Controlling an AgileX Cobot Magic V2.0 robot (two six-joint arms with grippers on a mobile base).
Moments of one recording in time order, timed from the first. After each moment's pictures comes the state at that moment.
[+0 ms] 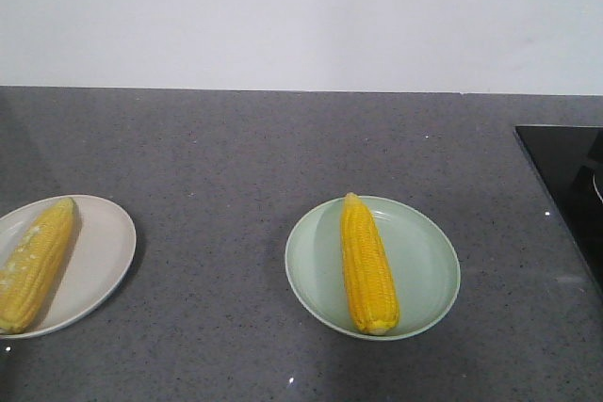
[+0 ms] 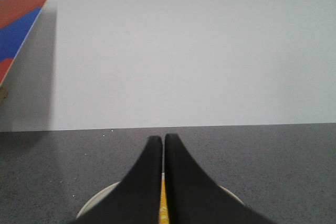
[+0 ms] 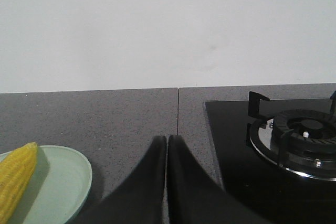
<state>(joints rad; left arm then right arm) -0.03 -0.01 0.03 0.11 -0.08 -0.14 0.01 0.09 -0.20 -0.07 0.25 0.12</state>
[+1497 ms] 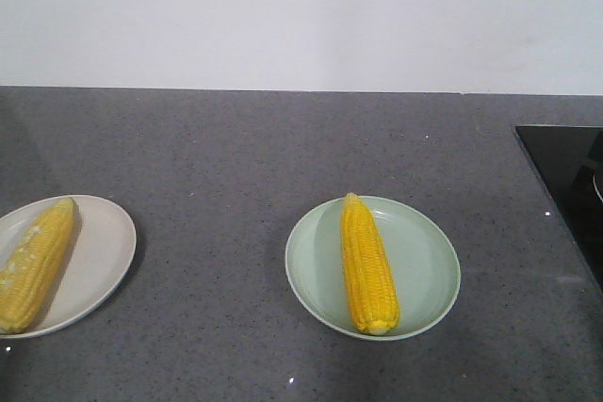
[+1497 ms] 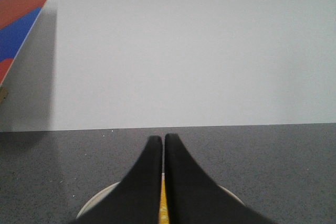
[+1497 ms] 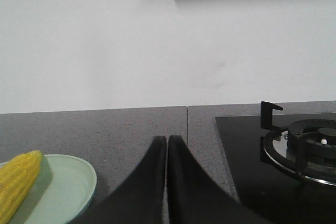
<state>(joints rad) -0.03 -0.01 0.03 0.11 -0.08 -0.14 0.01 -0.01 0.03 -0.06 -0.01 0.12</state>
